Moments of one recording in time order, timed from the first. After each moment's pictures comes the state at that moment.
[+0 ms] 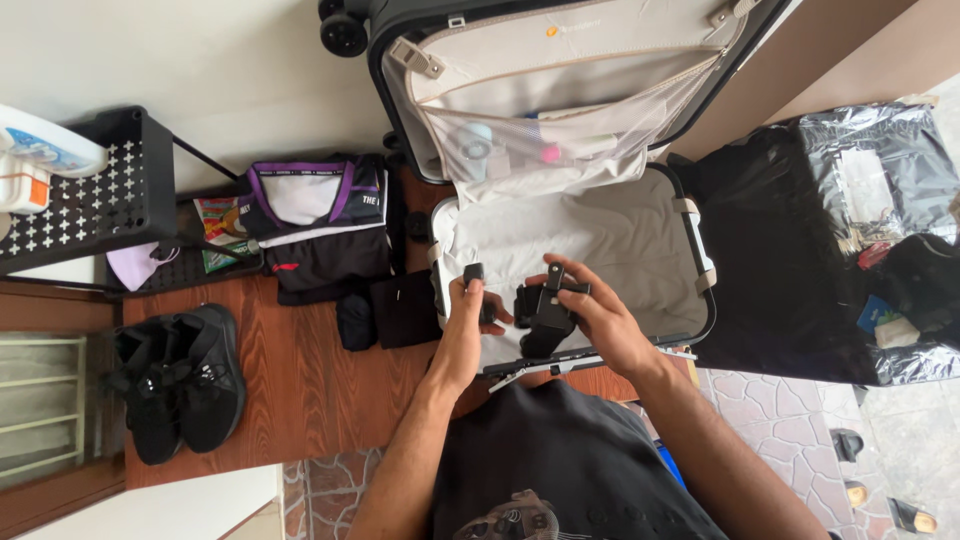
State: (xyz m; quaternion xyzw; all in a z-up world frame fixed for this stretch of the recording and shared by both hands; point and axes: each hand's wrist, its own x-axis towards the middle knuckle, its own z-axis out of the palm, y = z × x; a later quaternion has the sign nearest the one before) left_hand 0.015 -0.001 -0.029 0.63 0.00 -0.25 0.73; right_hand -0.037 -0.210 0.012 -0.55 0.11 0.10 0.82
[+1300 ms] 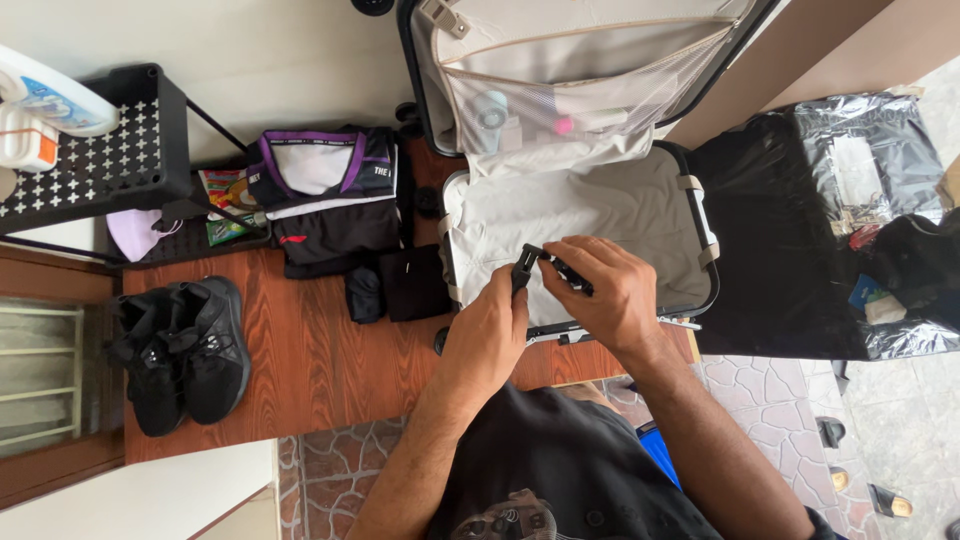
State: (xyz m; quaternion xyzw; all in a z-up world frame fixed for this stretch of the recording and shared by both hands) left_hand -0.033 0.020 0.069 0.86 -0.20 -0.11 0.46; right_hand -0.053 -0.149 0.082 -0.91 -0.06 -0.30 0.26
